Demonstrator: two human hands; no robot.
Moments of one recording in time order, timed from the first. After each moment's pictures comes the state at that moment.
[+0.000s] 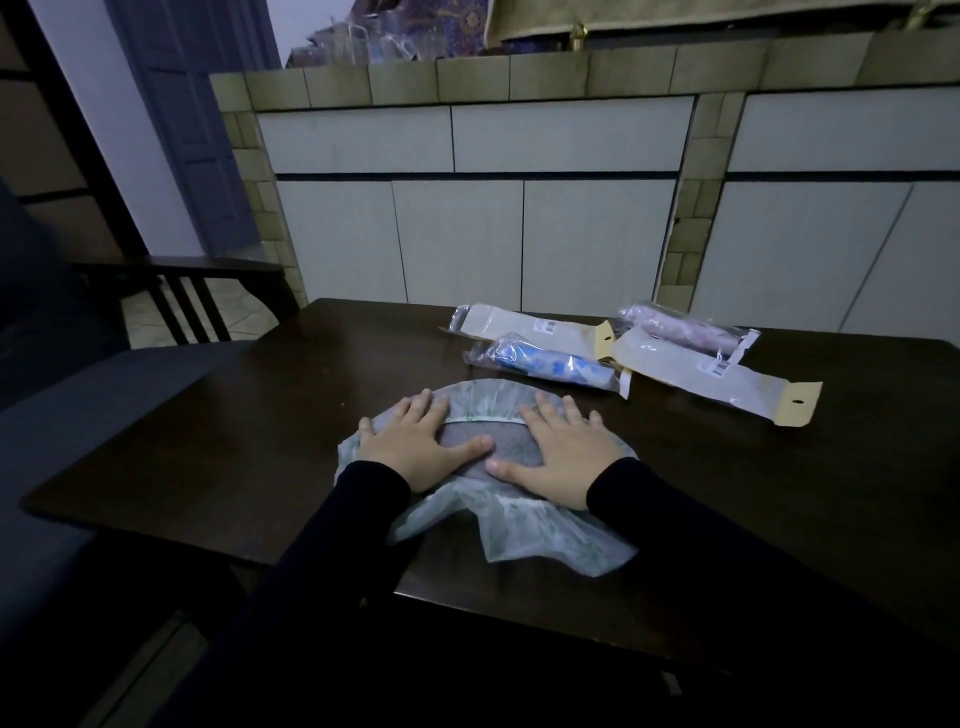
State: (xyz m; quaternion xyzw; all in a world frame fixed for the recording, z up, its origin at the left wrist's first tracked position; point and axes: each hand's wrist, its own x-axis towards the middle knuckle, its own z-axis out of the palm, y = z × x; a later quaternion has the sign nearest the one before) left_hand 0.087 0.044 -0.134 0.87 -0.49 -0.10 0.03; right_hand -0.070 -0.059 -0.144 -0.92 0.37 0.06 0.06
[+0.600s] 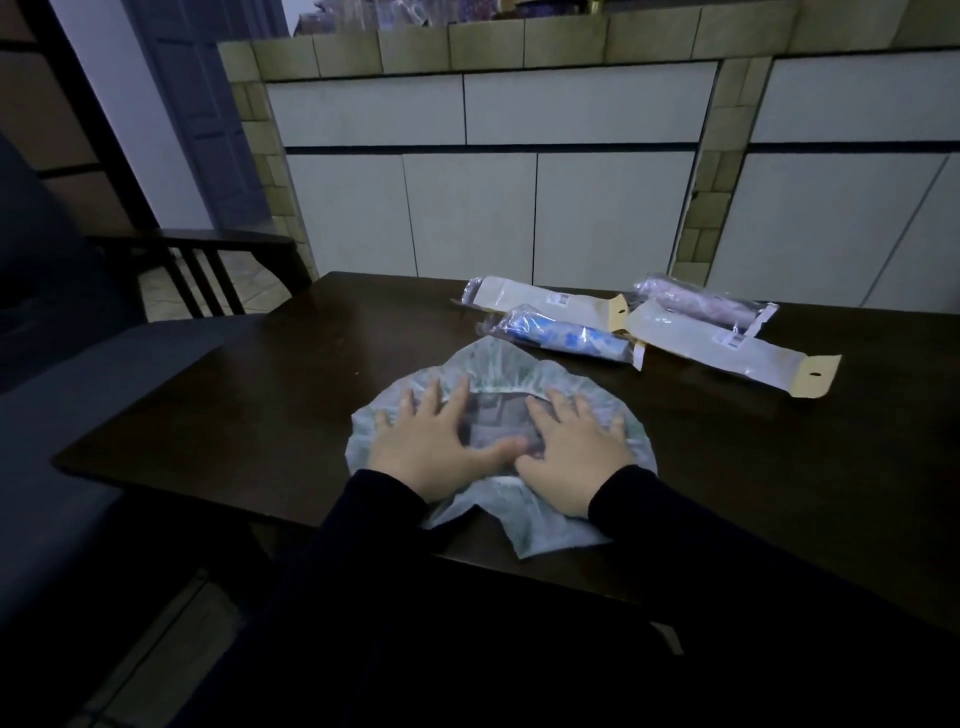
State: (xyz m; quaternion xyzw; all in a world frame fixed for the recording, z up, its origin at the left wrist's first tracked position) left_hand 0.050 0.083 -0.128 0.85 -0.49 -0.13 0.10; right_hand -0.082 -0.013 -0.137 -0.91 0.40 0.03 0.11
